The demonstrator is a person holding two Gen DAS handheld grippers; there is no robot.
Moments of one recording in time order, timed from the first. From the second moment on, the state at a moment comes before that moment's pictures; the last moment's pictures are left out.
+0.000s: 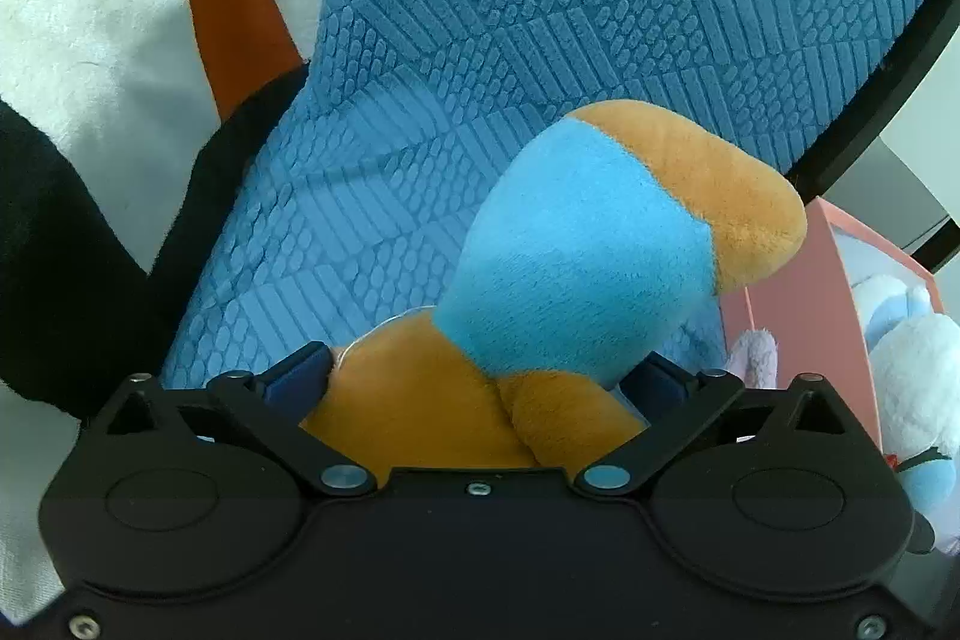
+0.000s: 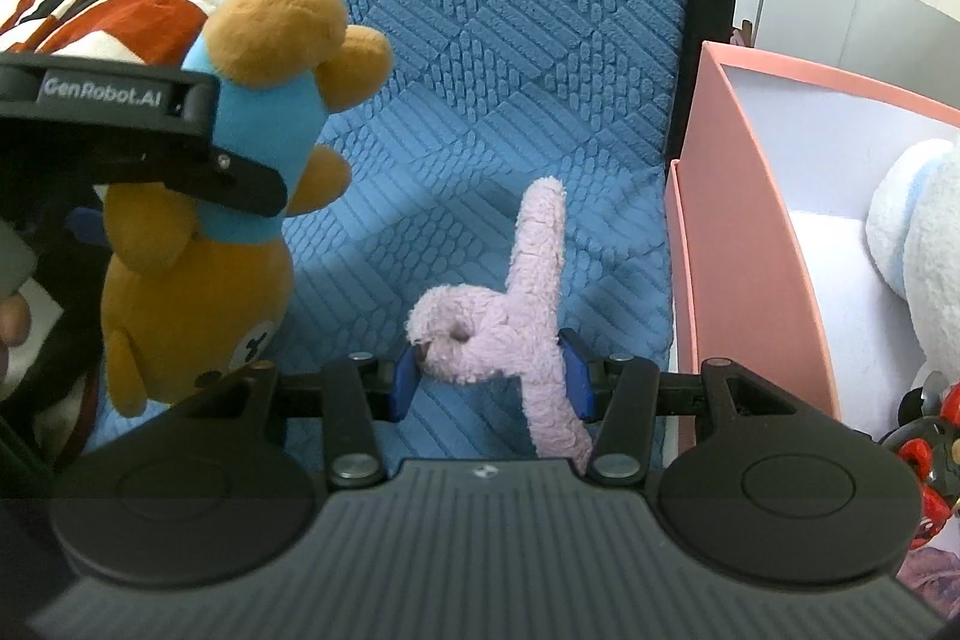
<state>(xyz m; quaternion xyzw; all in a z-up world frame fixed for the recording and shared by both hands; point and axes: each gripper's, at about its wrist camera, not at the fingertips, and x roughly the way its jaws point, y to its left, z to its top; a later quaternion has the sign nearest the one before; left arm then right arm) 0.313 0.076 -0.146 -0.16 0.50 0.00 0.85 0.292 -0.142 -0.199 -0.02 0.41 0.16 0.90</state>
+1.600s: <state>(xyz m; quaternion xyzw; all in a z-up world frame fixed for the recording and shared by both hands) 0.299 0.053 -0.134 -0.15 0.48 -0.02 0.87 0.269 -0.160 -0.153 0.01 0.39 0.16 0.91</state>
